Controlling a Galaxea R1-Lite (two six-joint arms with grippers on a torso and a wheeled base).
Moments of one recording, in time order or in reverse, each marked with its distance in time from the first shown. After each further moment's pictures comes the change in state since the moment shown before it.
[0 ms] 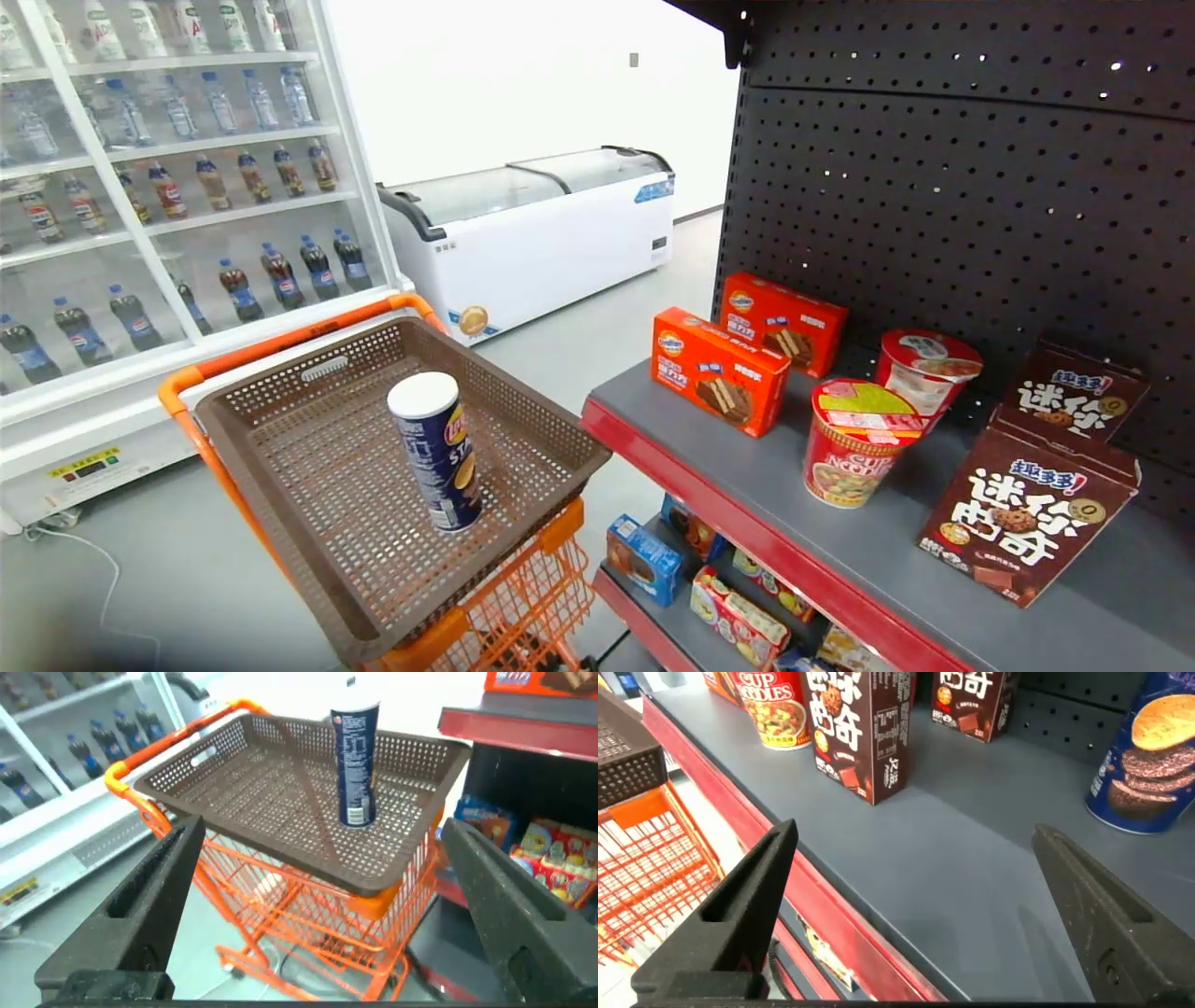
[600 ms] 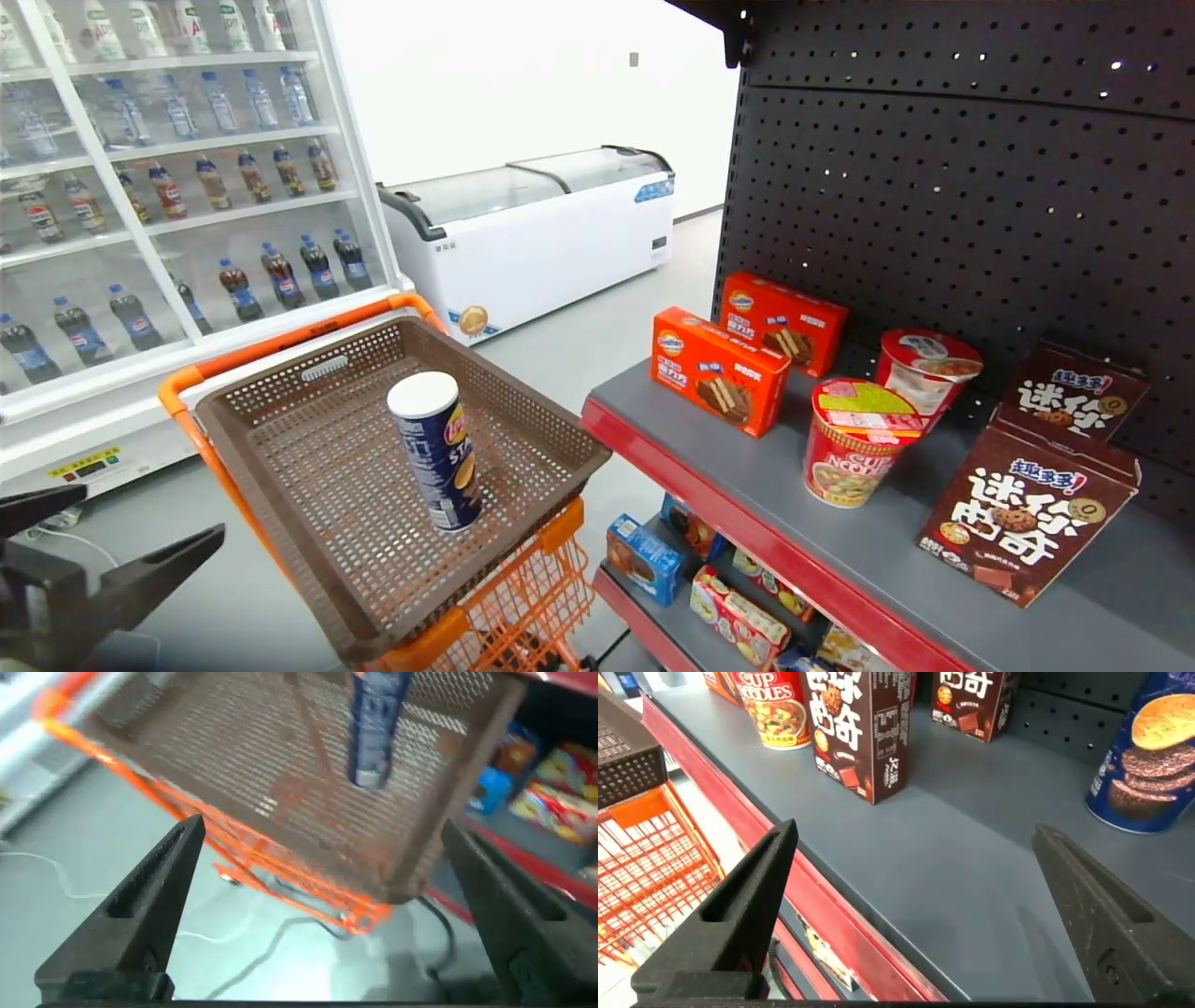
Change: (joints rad) left arm 0.039 0.748 -0.313 -0.035 -0.018 0.018; right arm 0.000 0.000 0.000 0.000 0.000 0.000
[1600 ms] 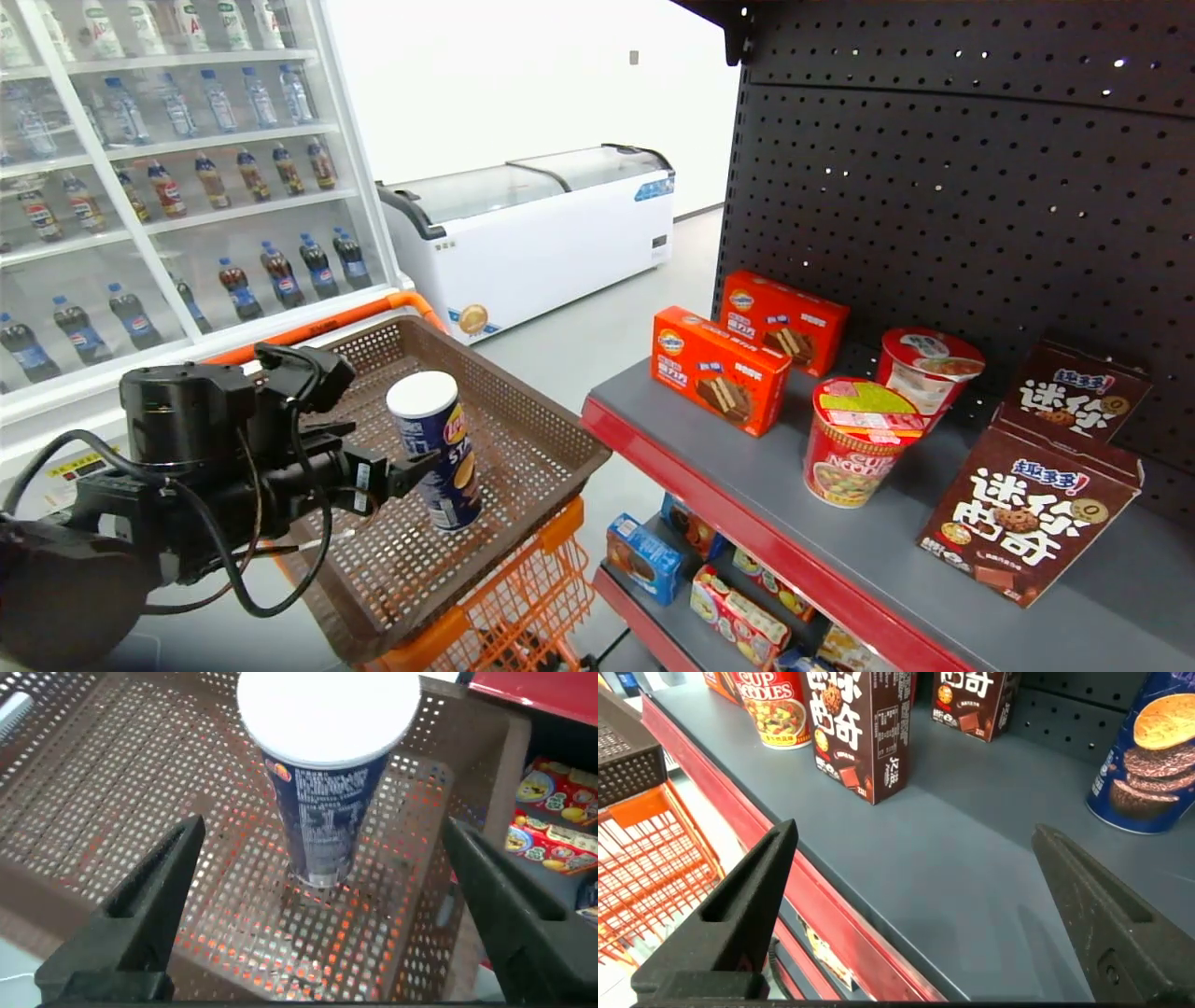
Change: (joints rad) left arm -0.150 0.777 0.002 -0.777 -0.024 -0.040; right arm 0.000 0.000 0.000 0.000 0.000 0.000
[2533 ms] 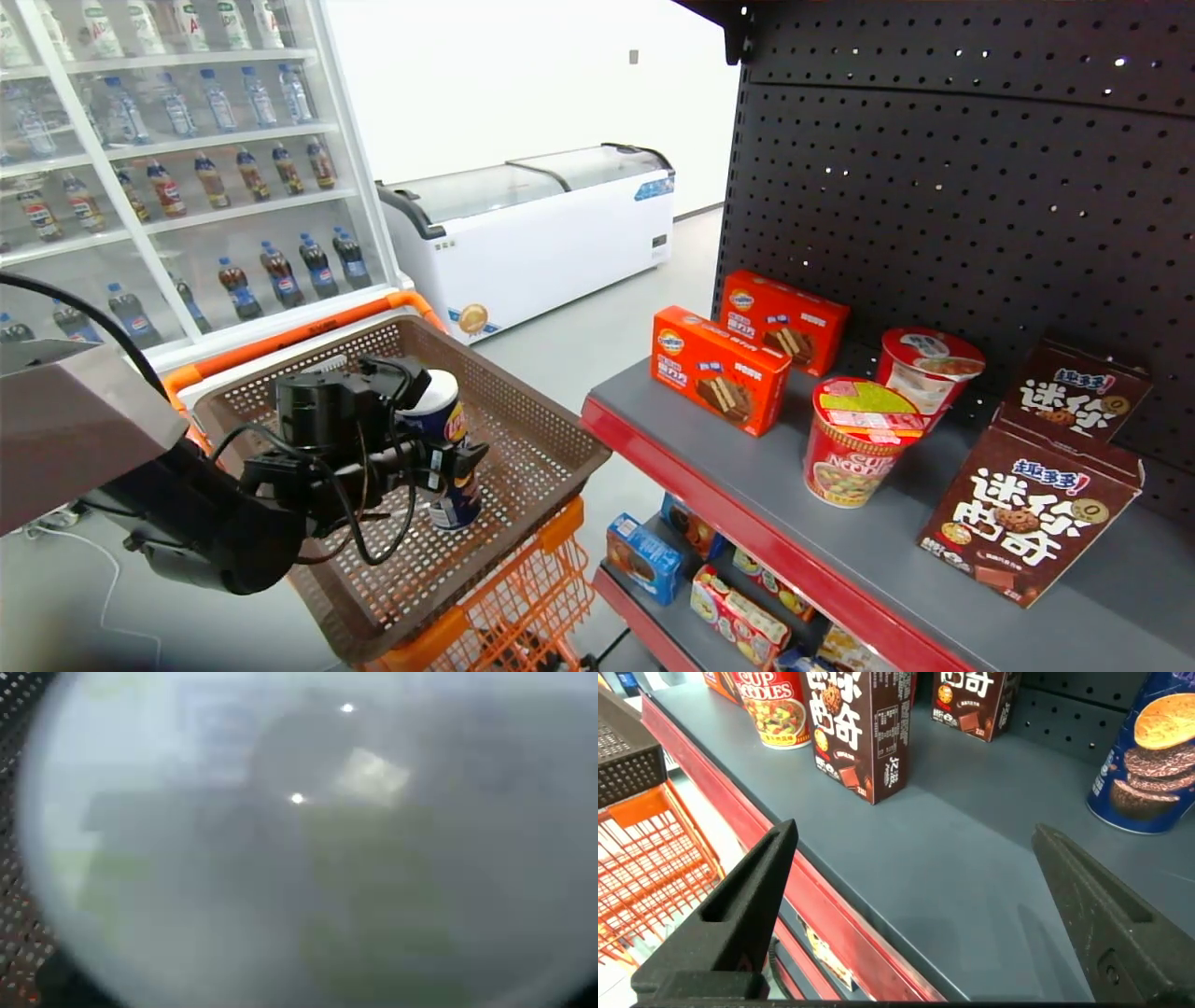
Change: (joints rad) left arm -0.030 0.349 -0.187 -0.169 0.016 0.007; right arm 0.000 0.000 0.000 0.000 0.000 0.000
